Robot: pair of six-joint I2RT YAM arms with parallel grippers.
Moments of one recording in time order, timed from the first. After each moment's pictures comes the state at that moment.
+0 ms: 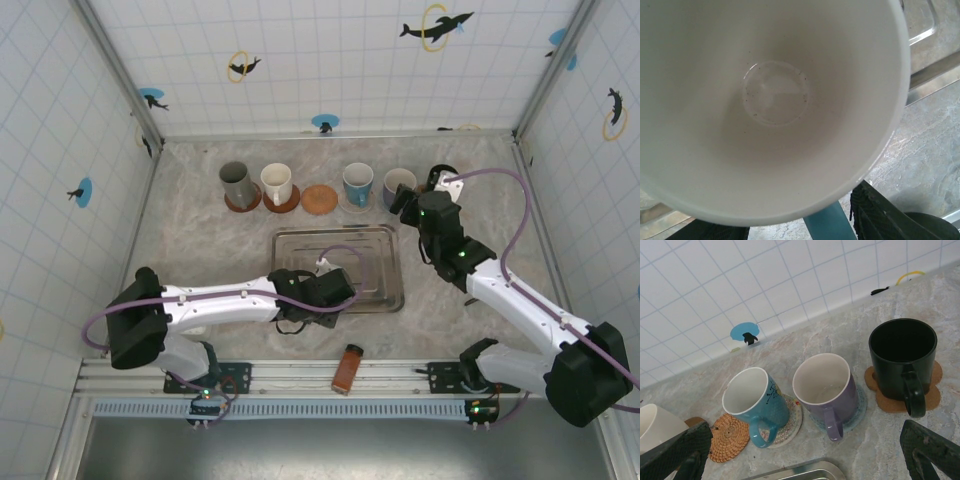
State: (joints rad) left arm -1.23 1.47 0.94 -0.70 -0.19 -0.73; right arm 0.57 1.13 0.77 -0.05 0.46 0.59
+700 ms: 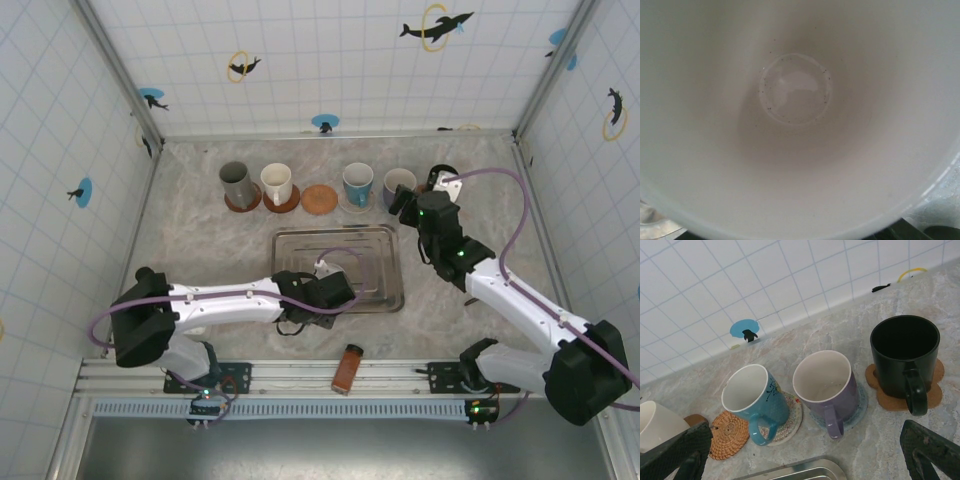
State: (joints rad) left arm -1.23 1.50 0.92 -0.70 -0.22 -0.74; right arm 0.57 1.14 0.77 -0.05 0.45 0.59
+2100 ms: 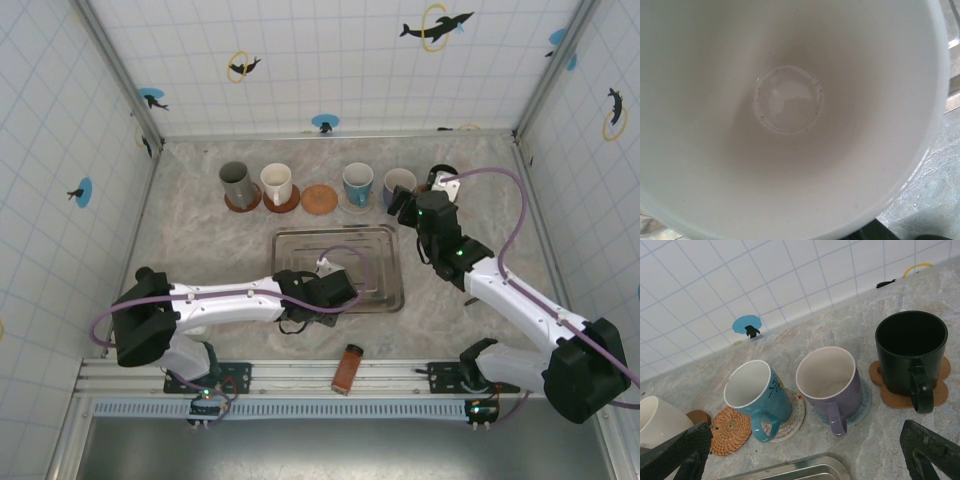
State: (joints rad) left arm -1.23 1.50 0.94 -0.68 -0.23 -0.73; right arm 0.57 1.15 0.77 -0.04 0.43 0.59
